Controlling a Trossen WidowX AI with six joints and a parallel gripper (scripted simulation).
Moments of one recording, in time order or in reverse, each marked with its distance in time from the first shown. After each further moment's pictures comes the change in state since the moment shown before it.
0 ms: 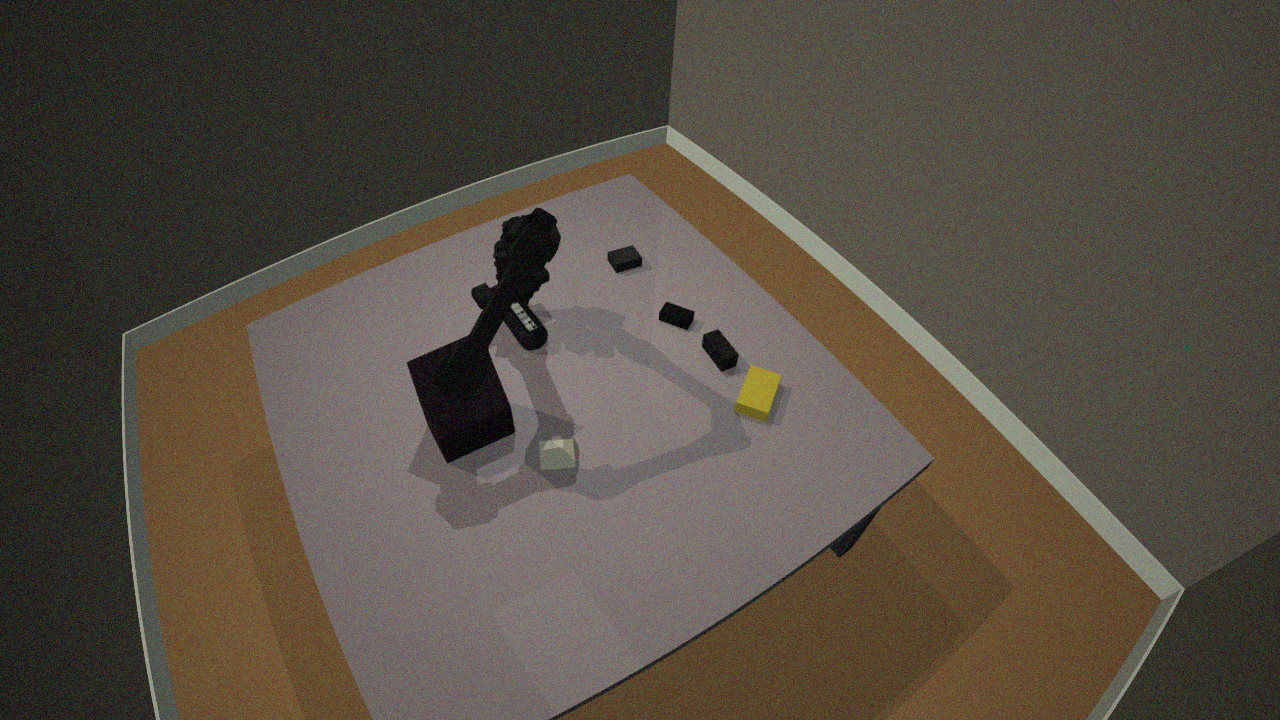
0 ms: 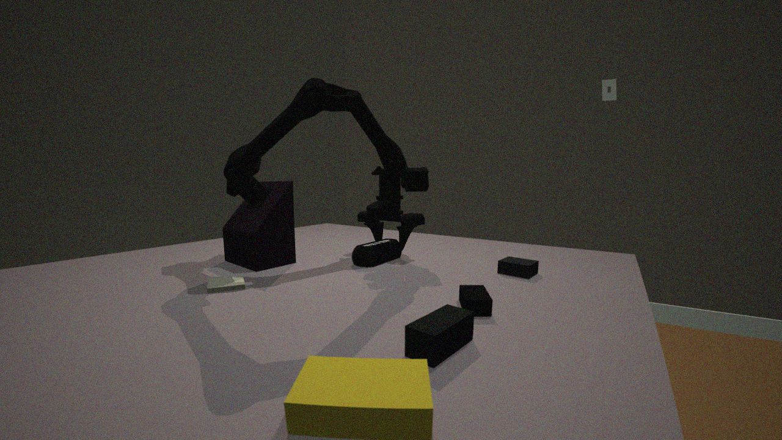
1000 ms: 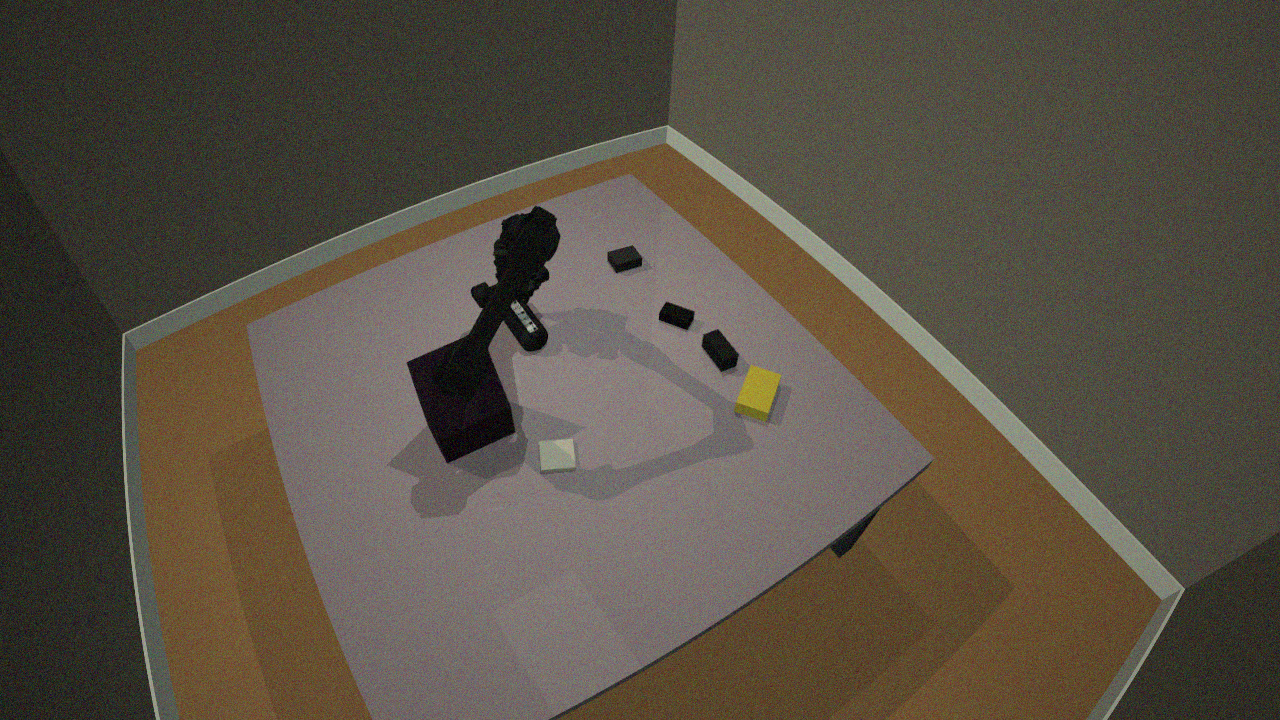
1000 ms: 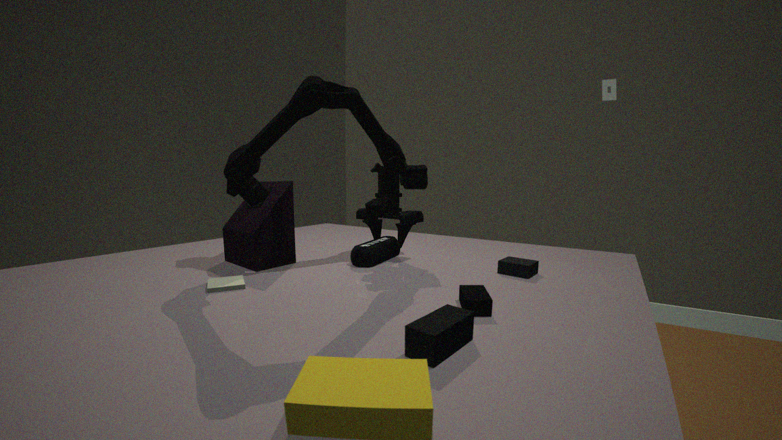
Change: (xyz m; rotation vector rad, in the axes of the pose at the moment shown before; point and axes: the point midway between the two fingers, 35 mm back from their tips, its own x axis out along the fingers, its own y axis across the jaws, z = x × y) arm -0.008 -0.001 0.004 -0.010 -0.005 -0.004
